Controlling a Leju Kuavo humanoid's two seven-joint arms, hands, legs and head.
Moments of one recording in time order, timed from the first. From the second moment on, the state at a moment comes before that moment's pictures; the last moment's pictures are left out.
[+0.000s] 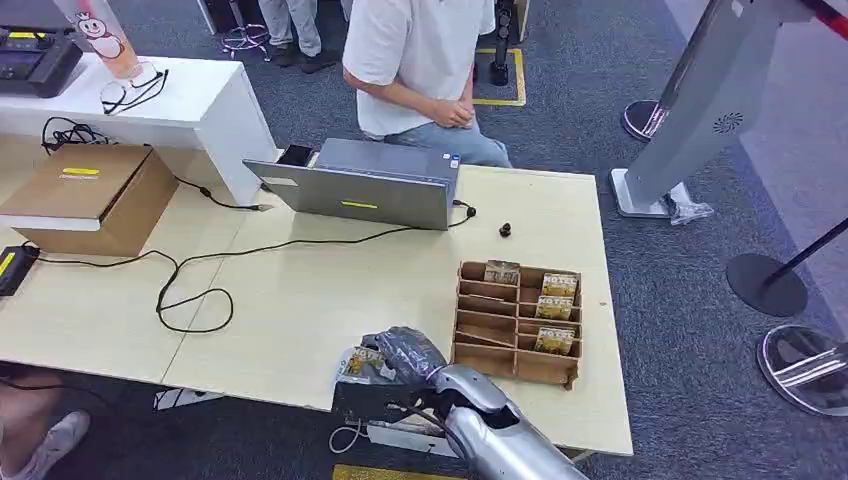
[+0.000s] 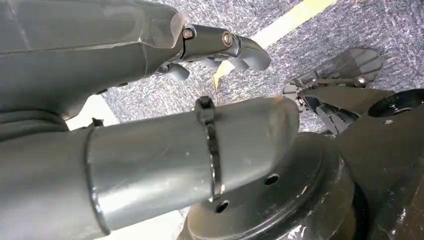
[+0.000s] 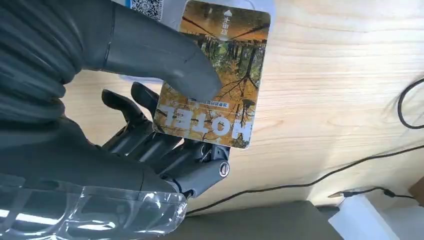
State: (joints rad) left arm -0.04 -0.02 0.65 -0.25 -0.98 -0.42 -0.11; right arm -0.46 0.17 0.80 -0.87 0.61 0.00 -0.14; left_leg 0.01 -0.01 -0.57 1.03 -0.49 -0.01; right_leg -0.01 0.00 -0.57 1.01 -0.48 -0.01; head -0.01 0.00
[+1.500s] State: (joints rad) left arm -0.03 -0.02 0.65 -0.25 -0.96 -0.41 -0.10; right arm -0.48 0.18 0.80 -0.78 0.75 -0.04 0.01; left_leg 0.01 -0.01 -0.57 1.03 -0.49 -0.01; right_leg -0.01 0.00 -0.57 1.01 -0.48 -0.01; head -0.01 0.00
